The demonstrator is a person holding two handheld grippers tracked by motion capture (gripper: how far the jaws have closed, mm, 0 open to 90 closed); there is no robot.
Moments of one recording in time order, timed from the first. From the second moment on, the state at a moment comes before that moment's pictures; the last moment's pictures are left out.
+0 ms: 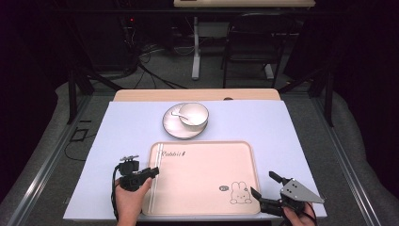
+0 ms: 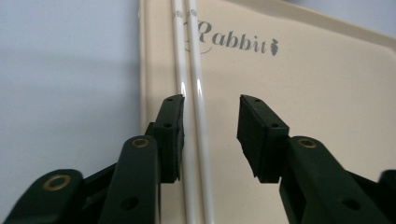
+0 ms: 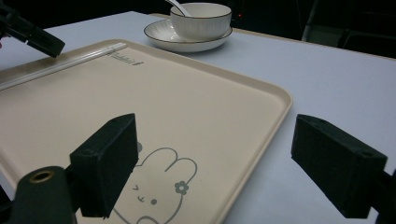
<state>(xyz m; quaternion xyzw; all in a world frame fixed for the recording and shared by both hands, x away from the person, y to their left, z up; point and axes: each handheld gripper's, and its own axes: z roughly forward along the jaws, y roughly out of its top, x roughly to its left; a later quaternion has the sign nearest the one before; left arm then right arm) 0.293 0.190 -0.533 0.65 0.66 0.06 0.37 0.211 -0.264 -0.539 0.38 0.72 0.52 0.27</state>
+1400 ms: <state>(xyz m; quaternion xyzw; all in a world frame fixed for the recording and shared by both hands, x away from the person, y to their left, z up) 0.339 0.162 -0.518 0.70 0.57 0.10 0.42 0.214 -0.265 -0.540 0.38 0.72 0.51 0.27</state>
